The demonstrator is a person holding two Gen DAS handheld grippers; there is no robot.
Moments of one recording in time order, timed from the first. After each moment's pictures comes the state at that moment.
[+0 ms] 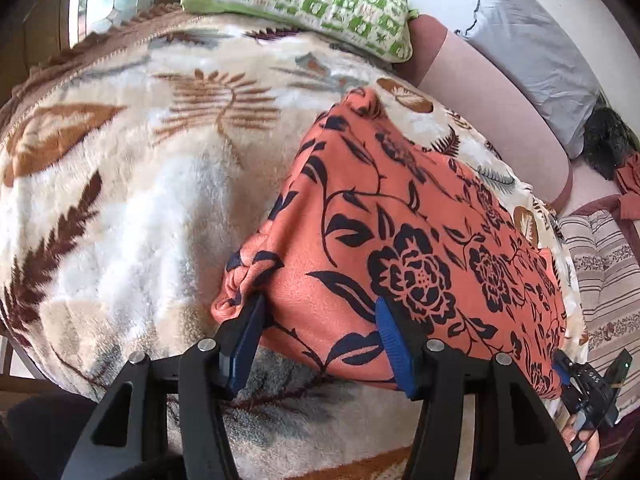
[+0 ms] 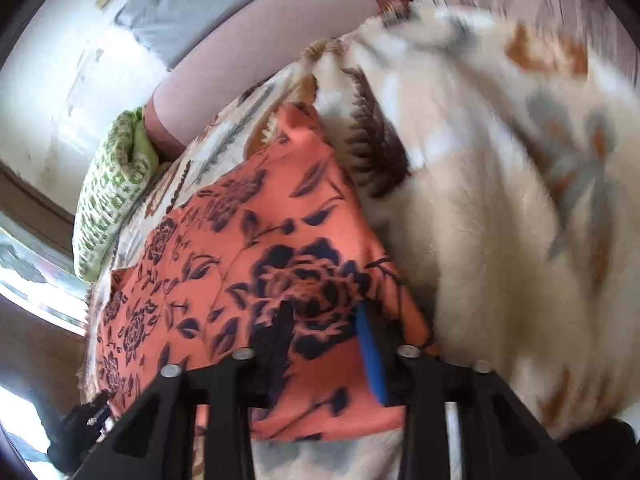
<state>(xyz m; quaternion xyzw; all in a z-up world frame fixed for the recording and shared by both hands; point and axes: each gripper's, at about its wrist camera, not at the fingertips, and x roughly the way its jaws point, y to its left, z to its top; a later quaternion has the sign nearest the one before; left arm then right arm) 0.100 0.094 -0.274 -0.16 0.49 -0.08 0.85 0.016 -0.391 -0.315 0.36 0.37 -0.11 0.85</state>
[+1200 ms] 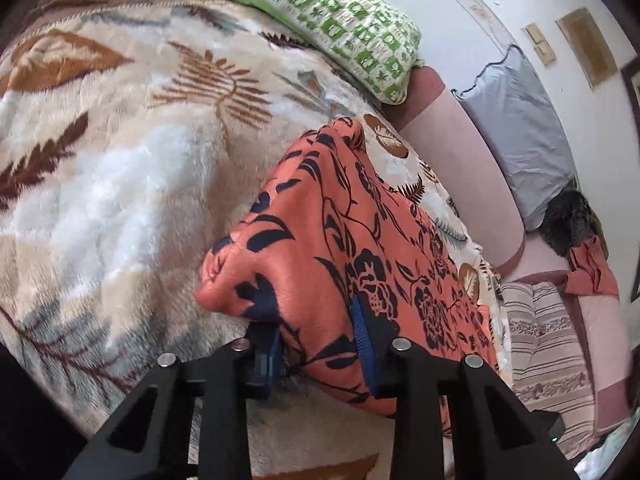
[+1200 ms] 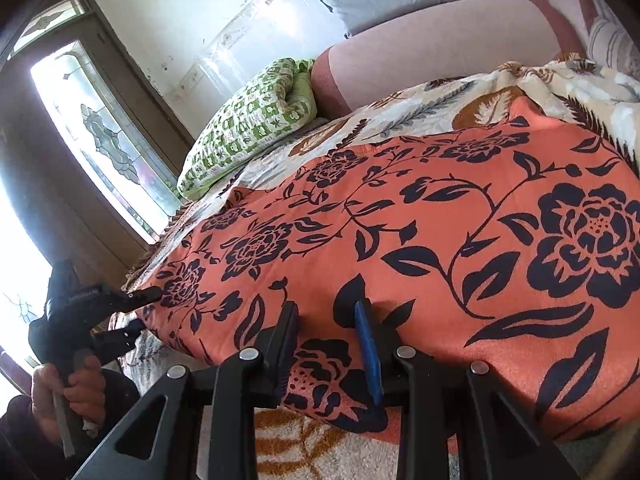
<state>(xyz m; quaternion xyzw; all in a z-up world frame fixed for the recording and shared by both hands) 0.086 0.107 -0.281 -0.32 0.44 -0.11 0.83 0.042 -0.247 -0.321 0.22 0.31 0.11 0.92</state>
